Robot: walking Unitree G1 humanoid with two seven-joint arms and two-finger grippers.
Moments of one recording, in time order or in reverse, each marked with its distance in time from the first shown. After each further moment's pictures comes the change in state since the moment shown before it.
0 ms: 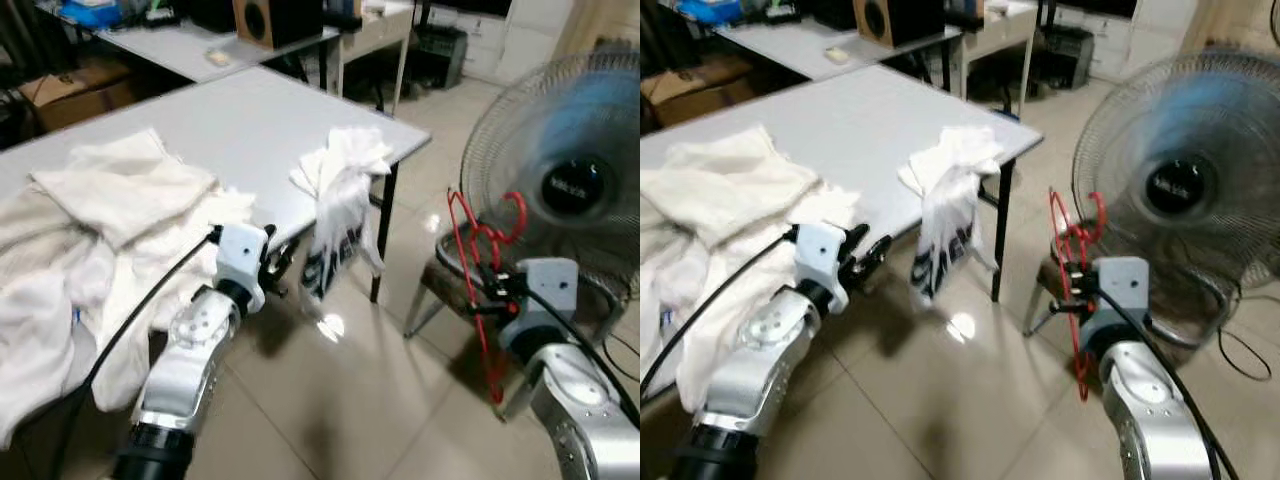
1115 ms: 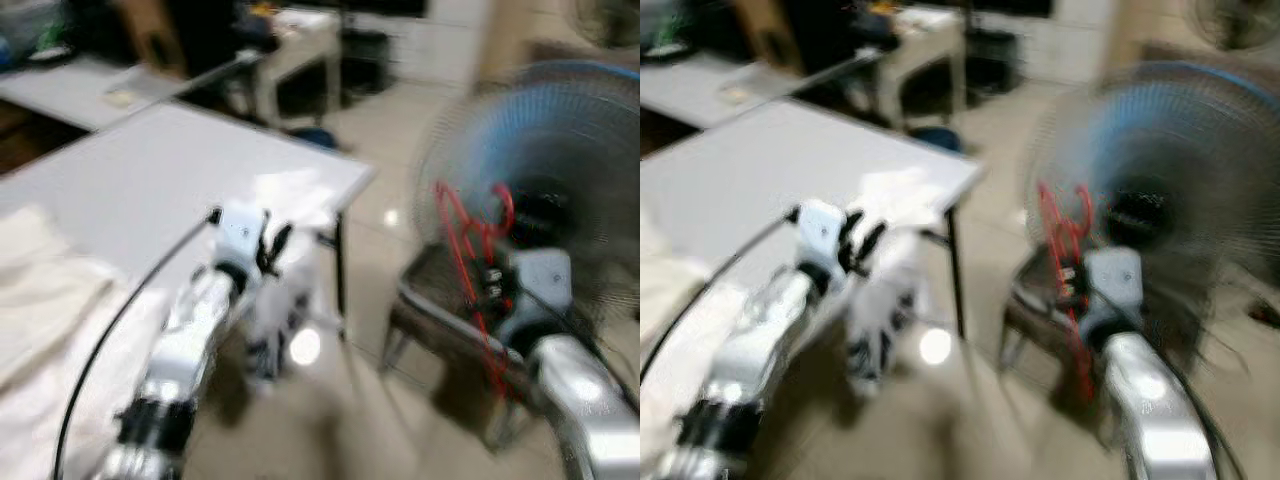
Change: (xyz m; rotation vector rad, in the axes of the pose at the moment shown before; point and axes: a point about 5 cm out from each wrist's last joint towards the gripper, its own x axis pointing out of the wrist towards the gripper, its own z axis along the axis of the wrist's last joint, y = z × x) left arm 0.015 0.016 -0.001 0.035 0.039 0.041; right arm 0.001 0.011 0.001 -0.063 -0.002 0.095
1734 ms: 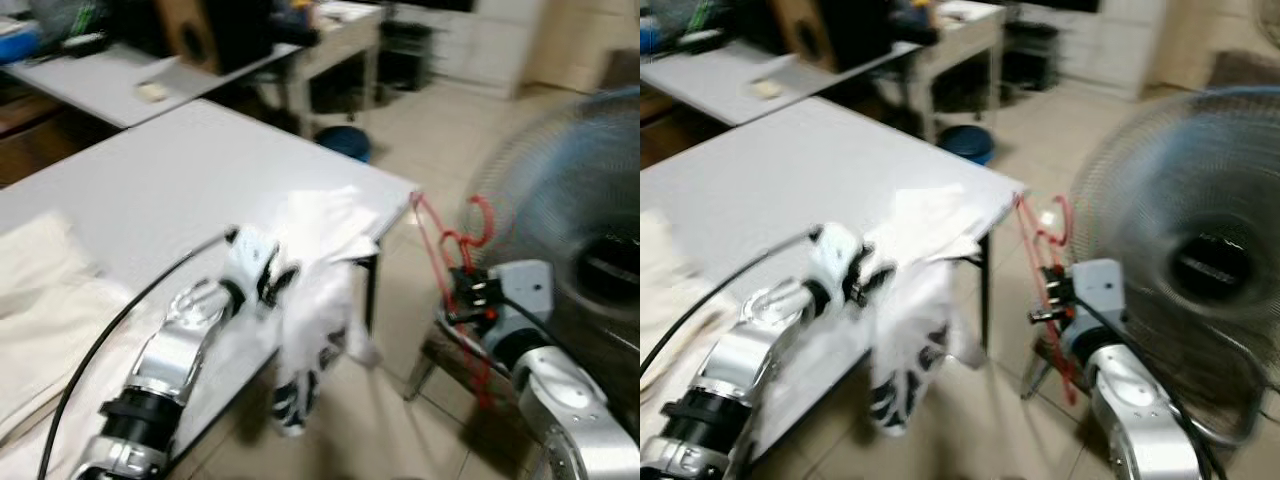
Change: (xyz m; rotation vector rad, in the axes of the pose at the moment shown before) left arm -0.002 -0.005 -0.037 0.097 0.267 -0.254; right arm -0.005 0.007 -0.007 0.013 0.026 0.050
